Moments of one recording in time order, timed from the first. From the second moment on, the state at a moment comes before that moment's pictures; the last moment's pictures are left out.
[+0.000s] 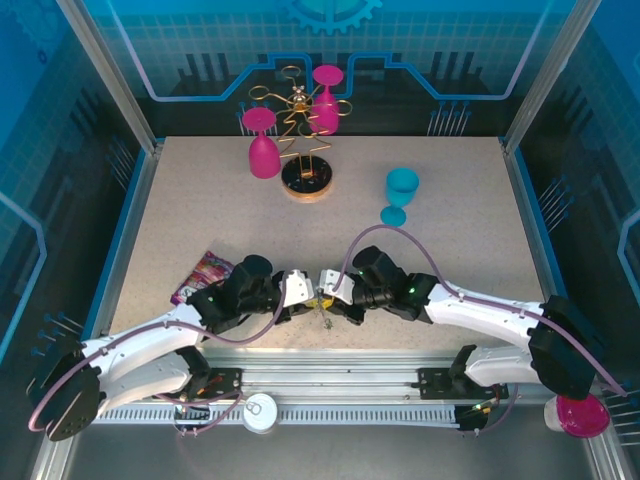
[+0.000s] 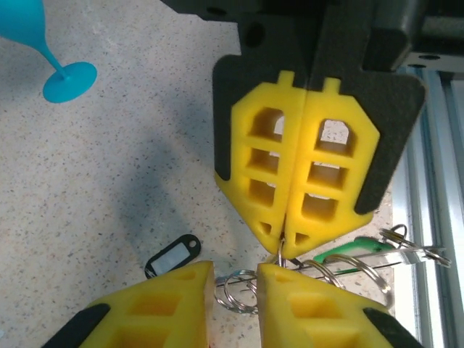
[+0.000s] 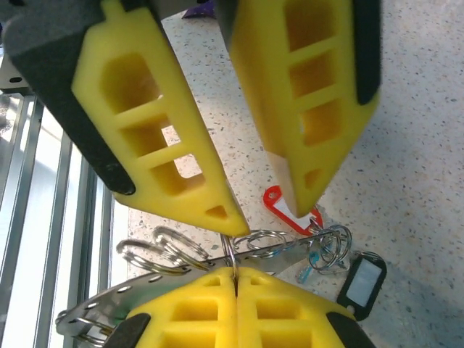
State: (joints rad) left arm -0.76 0.99 0.47 -0.06 0.35 0.41; right arm 0.91 1.25 0.67 -0.15 -0.36 -0.35
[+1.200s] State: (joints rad) left arm -0.53 1.09 0.52 -0.17 0.83 0.47; right arm 0.92 1.25 0.60 0.07 -0.40 -0.34
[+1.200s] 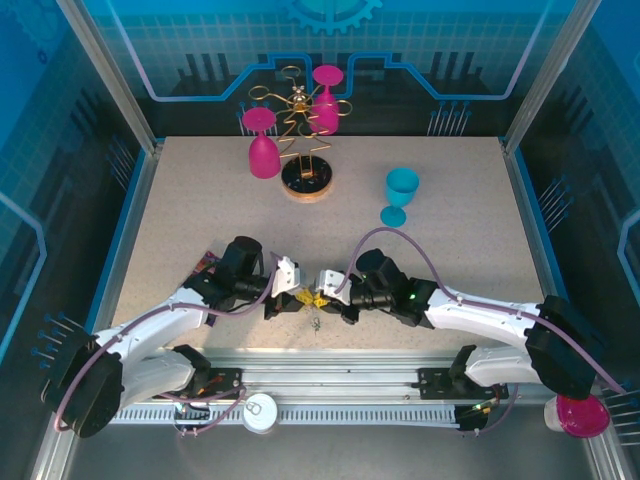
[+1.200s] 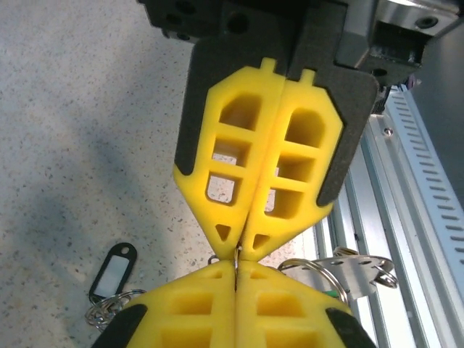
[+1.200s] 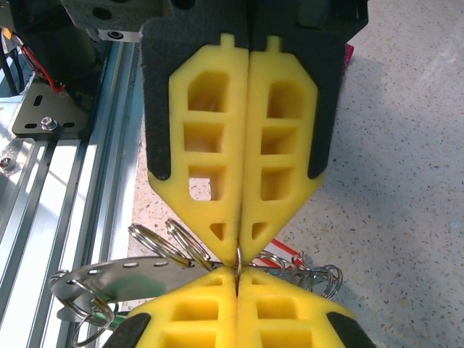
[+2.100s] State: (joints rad) left arm -0.52 1.07 0.45 0.09 0.87 0.38; right arm 0.83 1.28 0.40 0.59 -0.55 -0.15
